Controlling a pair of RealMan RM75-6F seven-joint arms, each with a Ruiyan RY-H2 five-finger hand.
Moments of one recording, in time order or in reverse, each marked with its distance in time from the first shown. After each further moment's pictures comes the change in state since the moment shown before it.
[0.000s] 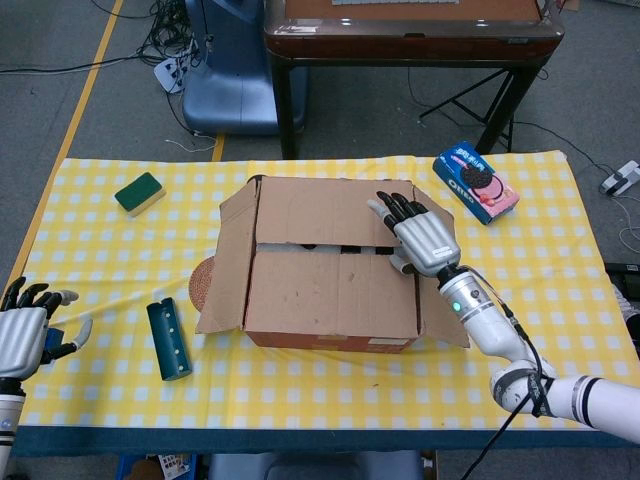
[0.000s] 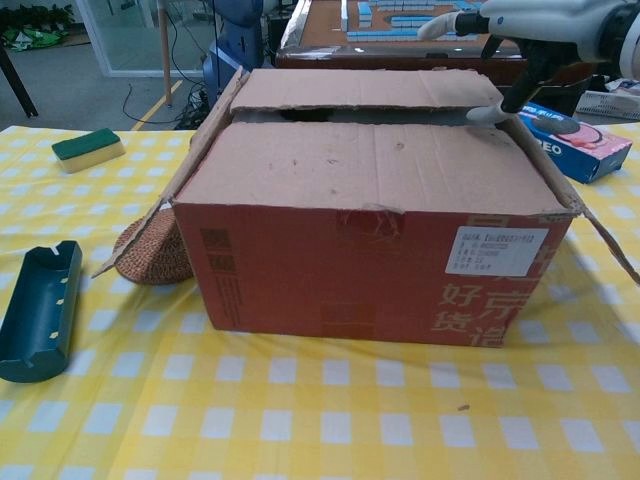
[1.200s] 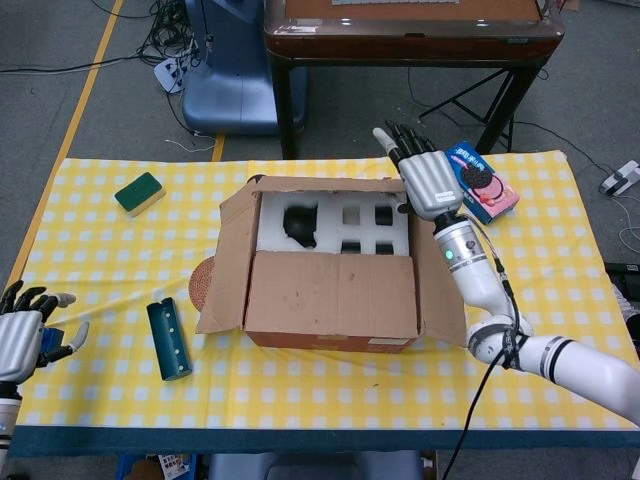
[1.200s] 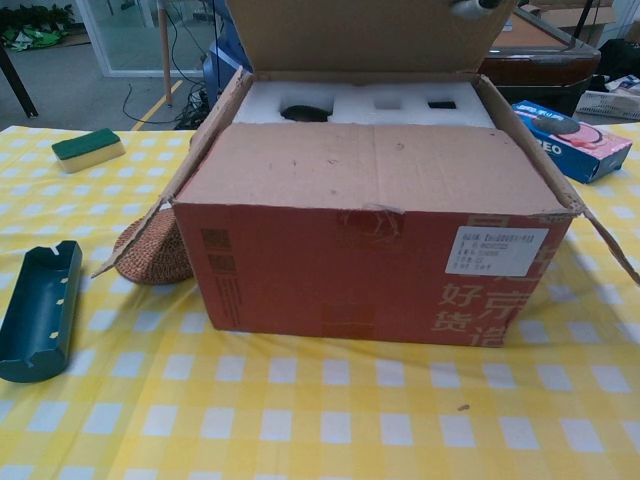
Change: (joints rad) left arm 0.070 -0.011 -0.062 0.039 0.051 -0.045 -0.049; right arm 0.126 -0.082 0.130 0.254 0.072 0.039 0.038
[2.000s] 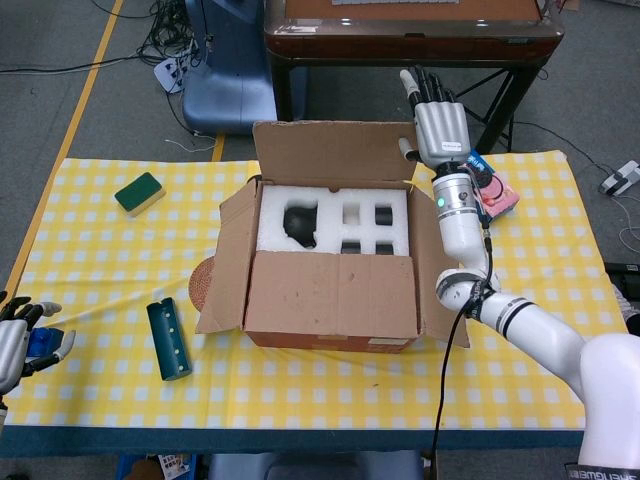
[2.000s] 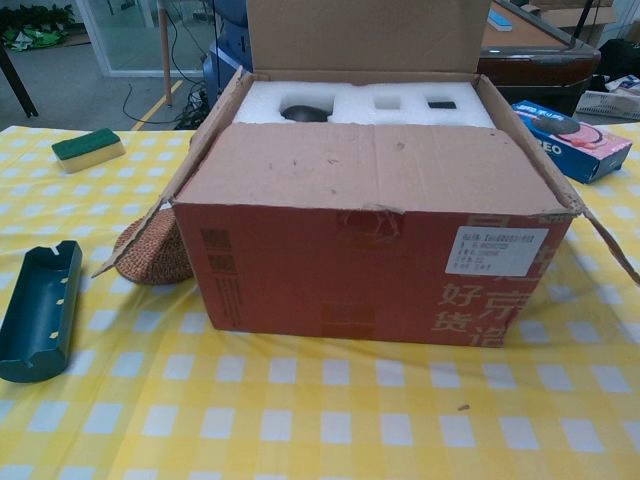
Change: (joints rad) left arm 0.047 0.034 -0.003 -0.004 -0.005 -0.012 -0.021; right arm 0.175 -0.165 0.093 0.408 0.239 -0.070 -0.090
